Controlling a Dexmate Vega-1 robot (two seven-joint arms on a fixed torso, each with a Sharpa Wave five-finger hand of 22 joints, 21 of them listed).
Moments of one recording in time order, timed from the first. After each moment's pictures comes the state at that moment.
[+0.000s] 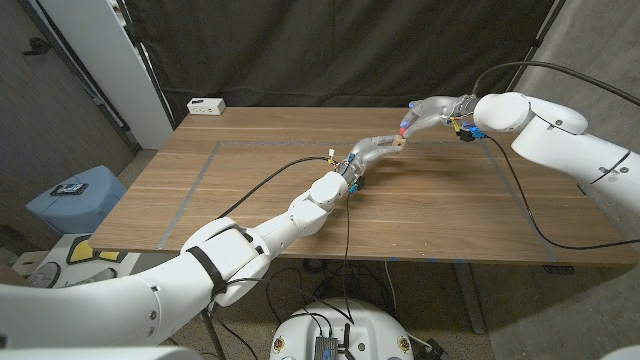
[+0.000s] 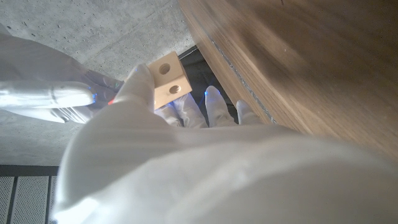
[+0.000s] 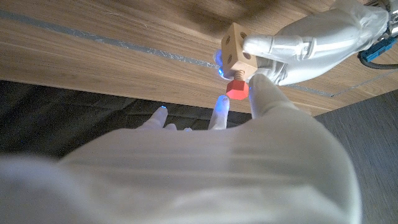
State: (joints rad) left arm 0.42 -0.04 0.78 -0.62 -0.22 -0.53 0.03; left_hand 0.94 0.07 0.27 -0.15 0.19 0.79 -0.19 0.19 0.19 0.79 -0.22 0.21 0.46 0.42 -0.05 0.20 0.18 0.10 0.16 0.19 0.18; right arm -0.54 -1.06 -0.57 -2.00 -0.13 -0.47 0.42; right_hand 0.83 -0.04 0.43 -0.18 0.26 0.38 -0.10 0.53 0.24 -0.17 0.00 0.20 0.20 -0.17 0.12 0.19 0.20 0.04 0.09 0.19 0.17
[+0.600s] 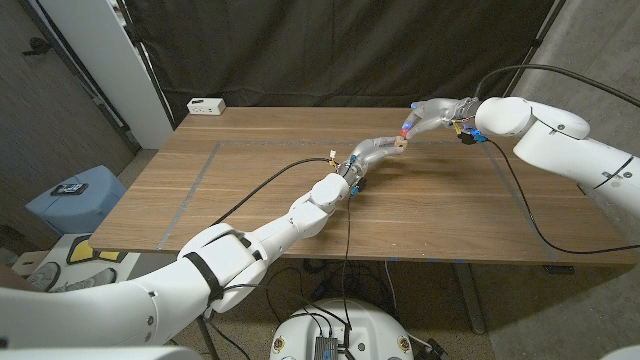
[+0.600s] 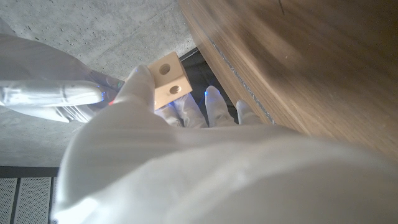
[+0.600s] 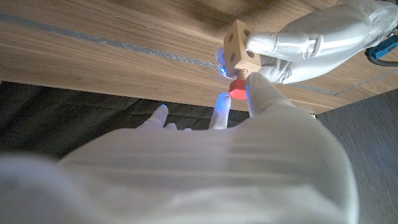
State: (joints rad) left arm 0.45 -0.02 0.79 -0.68 -0.21 -0.51 0.04; left_hand 0.93 0.08 0.27 -0.15 0.19 0.79 -0.19 0.20 0.19 0.78 -0.22 0.21 0.46 0.42 -0.05 0.20 0.18 0.10 0.16 0.19 0.18; right arm -0.58 -1.08 -0.55 -2.02 -0.12 -0.48 0.39; right_hand 0.87 -0.04 0.44 -0.18 0.25 0.40 -0.09 0.56 0.25 -0.18 0.00 0.20 0.20 -0.17 0.12 0.20 0.20 0.05 0.08 0.19 0.17
